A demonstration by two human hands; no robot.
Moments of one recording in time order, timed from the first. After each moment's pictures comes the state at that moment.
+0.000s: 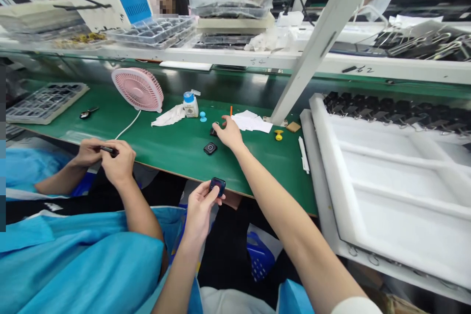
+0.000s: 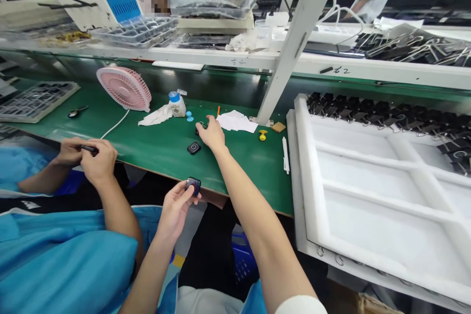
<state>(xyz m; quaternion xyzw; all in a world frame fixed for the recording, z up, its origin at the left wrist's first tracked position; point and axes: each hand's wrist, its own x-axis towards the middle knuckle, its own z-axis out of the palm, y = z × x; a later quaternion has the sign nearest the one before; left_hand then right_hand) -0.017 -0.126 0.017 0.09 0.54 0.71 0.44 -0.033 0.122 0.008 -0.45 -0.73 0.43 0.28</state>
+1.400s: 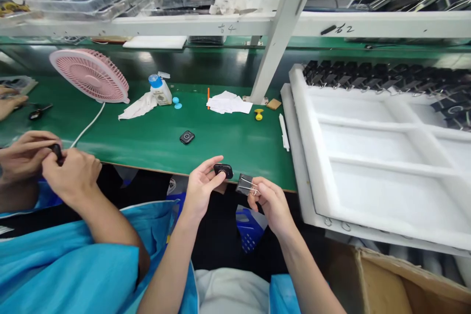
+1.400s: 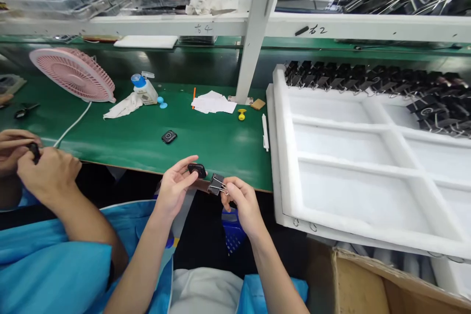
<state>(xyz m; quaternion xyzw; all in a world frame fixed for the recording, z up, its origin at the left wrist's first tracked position) 0.007 -0.079 0.013 0.20 0.51 0.65 0.52 0.194 -0.042 -0.014 -0.33 -0.41 0.76 0.38</state>
